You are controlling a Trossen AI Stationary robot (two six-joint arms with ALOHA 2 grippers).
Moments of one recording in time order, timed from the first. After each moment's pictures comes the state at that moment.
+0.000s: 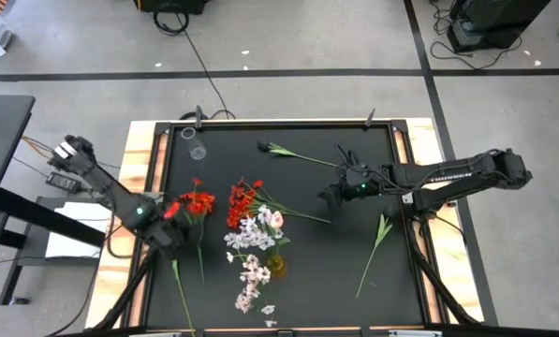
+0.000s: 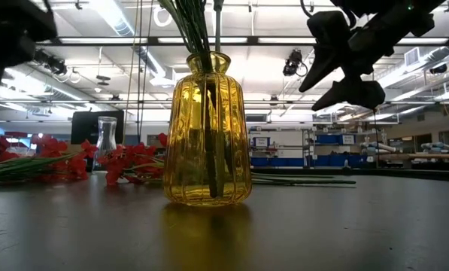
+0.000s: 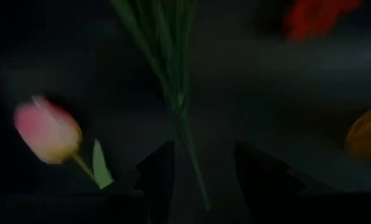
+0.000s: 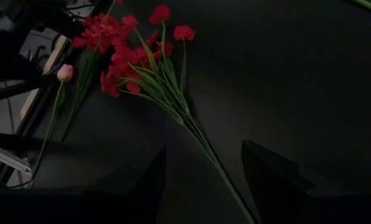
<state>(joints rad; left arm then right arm) -0.68 1.04 0.74 -0.99 -0.19 -2.21 -0.04 1.12 0.67 -0.25 0.10 0.97</state>
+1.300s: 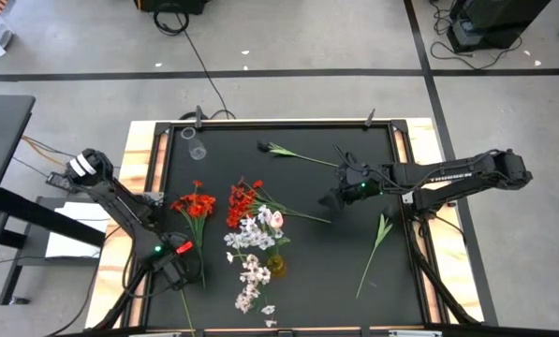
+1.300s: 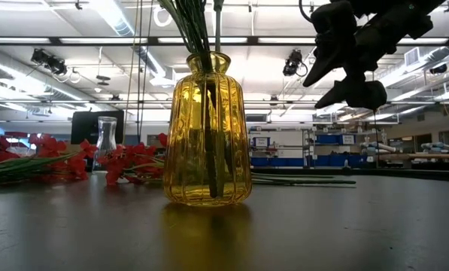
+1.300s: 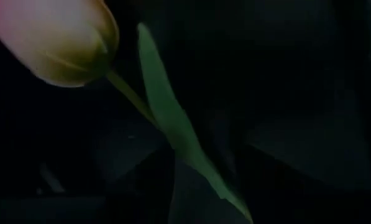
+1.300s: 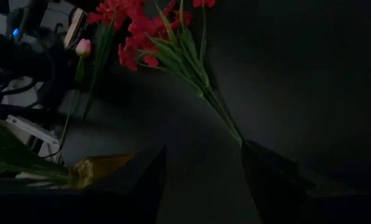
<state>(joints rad) -0.88 1.40 0.65 -0.71 0.13 -2.21 -0.04 1.12 0.67 -0.25 -0.05 0.99</state>
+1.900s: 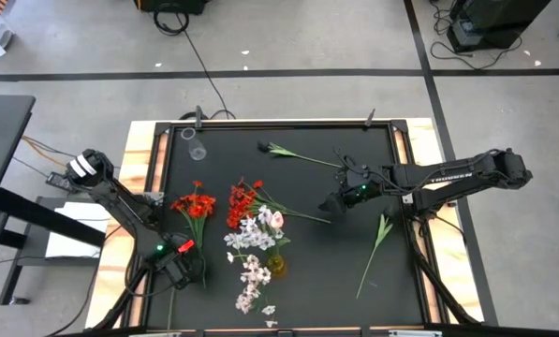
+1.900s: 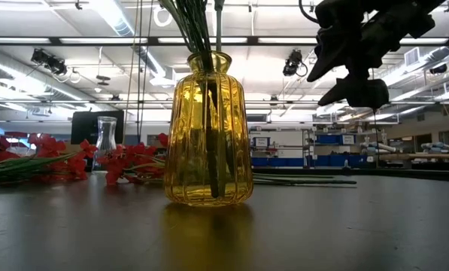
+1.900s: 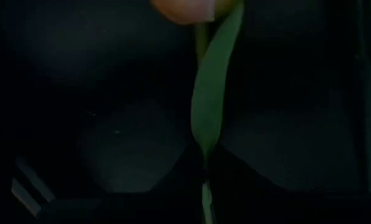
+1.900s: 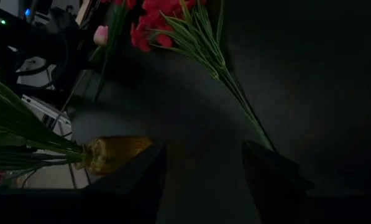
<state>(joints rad) -0.86 1.41 0.65 -0.67 0.15 -2.23 -0.02 1.12 0.67 -0.25 -0.10 0.99</state>
